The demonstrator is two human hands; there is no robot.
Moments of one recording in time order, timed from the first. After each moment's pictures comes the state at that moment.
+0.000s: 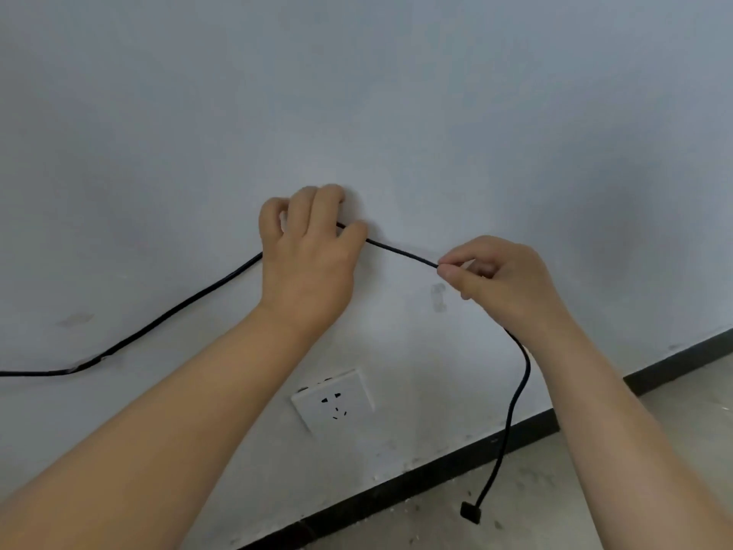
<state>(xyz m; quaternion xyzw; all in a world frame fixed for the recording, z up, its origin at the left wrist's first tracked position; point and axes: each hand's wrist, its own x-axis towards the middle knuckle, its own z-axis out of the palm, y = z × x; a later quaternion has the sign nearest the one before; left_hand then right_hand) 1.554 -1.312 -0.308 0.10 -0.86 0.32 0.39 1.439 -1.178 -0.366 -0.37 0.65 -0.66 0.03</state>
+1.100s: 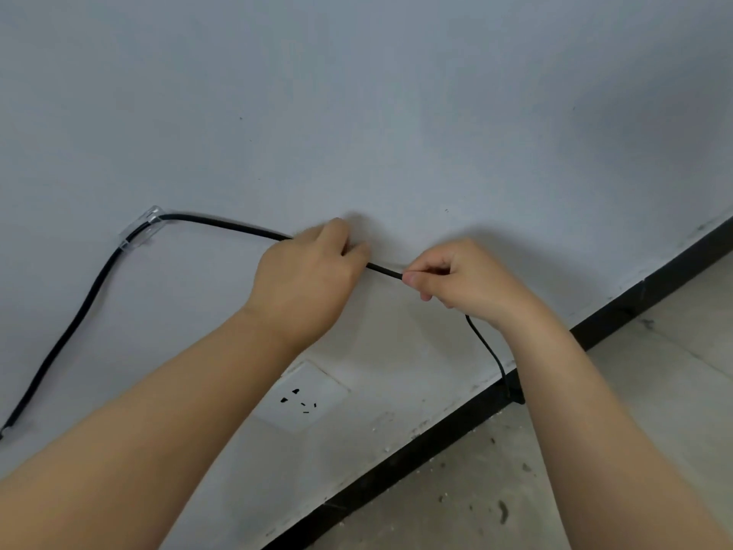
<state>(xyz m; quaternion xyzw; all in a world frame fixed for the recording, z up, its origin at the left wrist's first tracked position) 1.496 -1.270 -0.355 0.00 -0.94 0.33 0.10 1.391 -1.176 -0.464 -0.36 0.66 -0.63 0.19</state>
